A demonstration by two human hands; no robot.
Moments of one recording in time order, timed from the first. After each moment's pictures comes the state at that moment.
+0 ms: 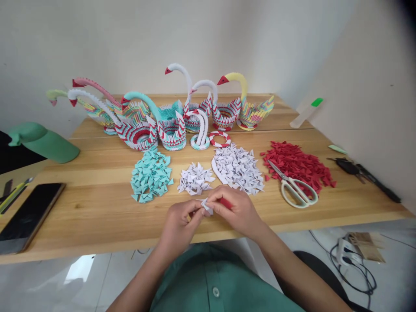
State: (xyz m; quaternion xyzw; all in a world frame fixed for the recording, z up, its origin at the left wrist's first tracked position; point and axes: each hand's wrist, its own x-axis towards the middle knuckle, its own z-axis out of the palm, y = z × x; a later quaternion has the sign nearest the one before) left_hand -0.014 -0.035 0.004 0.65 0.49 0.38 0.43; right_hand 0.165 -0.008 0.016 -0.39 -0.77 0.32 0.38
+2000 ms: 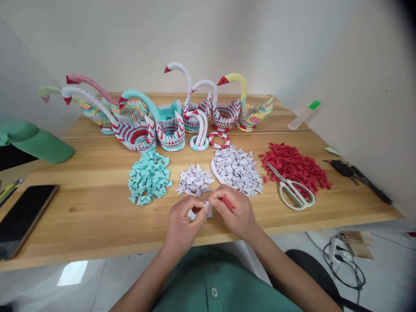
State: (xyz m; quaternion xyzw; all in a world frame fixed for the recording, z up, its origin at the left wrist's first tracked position) left_hand 0.001 -0.028 0.000 0.61 0.50 0.48 0.39; right_hand 0.157 -0.008 0.014 -0.41 -0.75 0.27 0.44
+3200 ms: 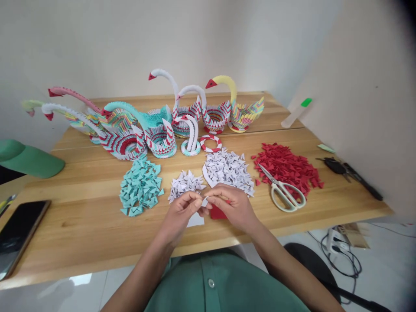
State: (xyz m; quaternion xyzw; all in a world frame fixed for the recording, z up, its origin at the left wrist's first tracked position) left_hand 0.013 0.007 -0.001 0.39 0.35 0.44 0.72; right_hand 0.188 0.018 0.021 -0.41 -0.73 0.33 0.44
